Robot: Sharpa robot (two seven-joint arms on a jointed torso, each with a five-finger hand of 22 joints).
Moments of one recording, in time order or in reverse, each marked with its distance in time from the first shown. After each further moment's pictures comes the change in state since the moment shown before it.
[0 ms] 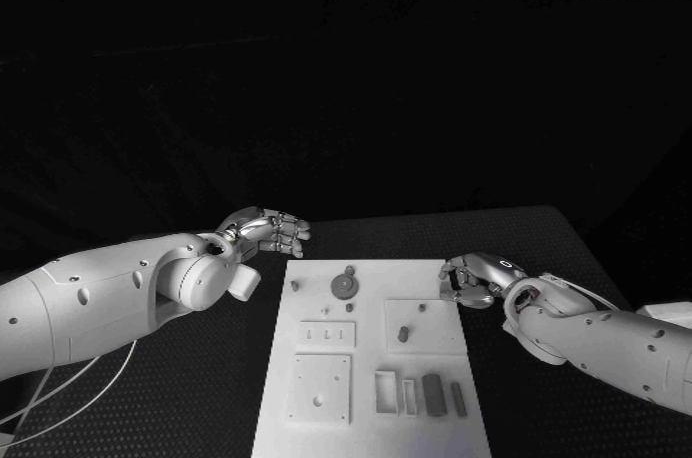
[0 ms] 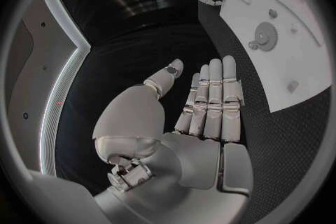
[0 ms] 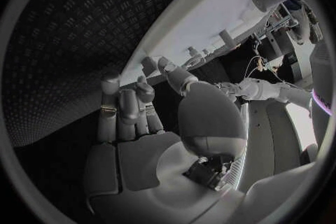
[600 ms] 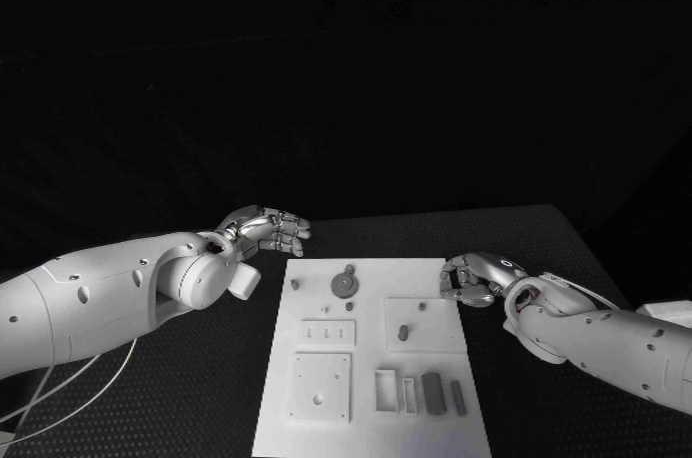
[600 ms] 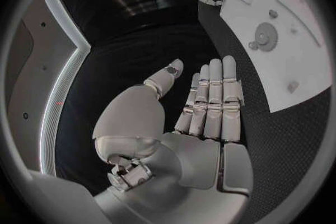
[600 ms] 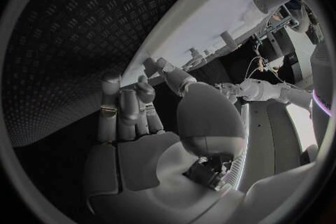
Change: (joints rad) left arm 0.000 -0.001 0.000 0.001 0.000 0.001 -0.001; left_hand 0.000 0.000 0.000 0.000 0.000 0.000 0.000 0.000 0.000 0.000 0.000 0.000 0.000 0.000 0.000 0.000 0.002 -0.005 0.000 0.000 0.000 0.001; right arm -0.003 0.003 0.000 -0.009 -0.002 0.000 -0.001; right_hand 0.003 0.026 0.000 -0.017 0.000 0.009 -0.009 0.018 0.015 0.011 -0.010 0.000 -0.004 0.007 -0.009 0.000 0.001 0.003 0.005 -0.002 0.000 0.000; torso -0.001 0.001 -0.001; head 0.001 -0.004
